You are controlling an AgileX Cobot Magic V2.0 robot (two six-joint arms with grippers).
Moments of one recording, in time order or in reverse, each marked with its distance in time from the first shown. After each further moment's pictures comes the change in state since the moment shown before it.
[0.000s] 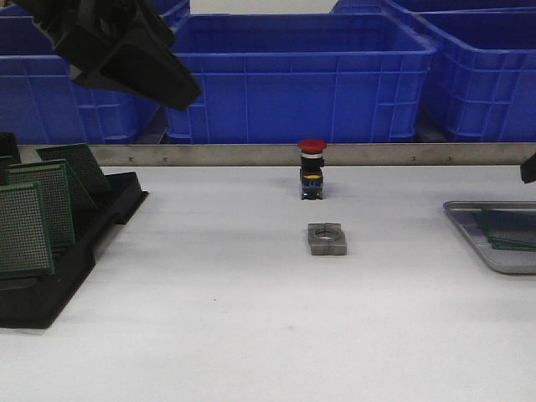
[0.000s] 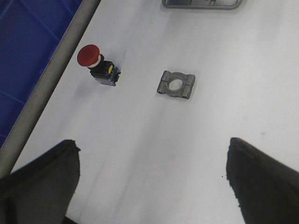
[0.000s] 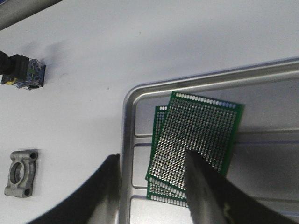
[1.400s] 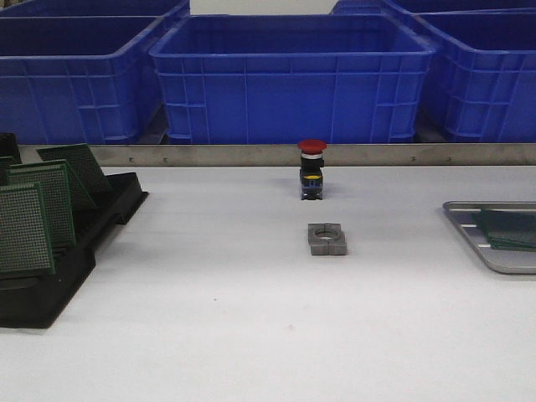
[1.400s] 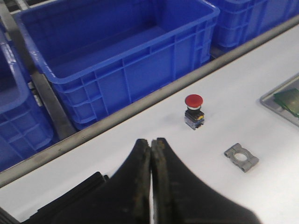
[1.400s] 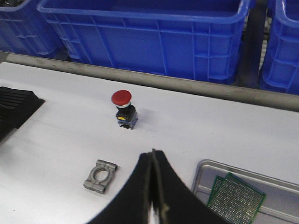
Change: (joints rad) left arm 0.187 -0.405 0.157 -0.078 -0.168 -0.424; right arm 0.140 -0.769 0.232 -0.056 -0.063 -0.108
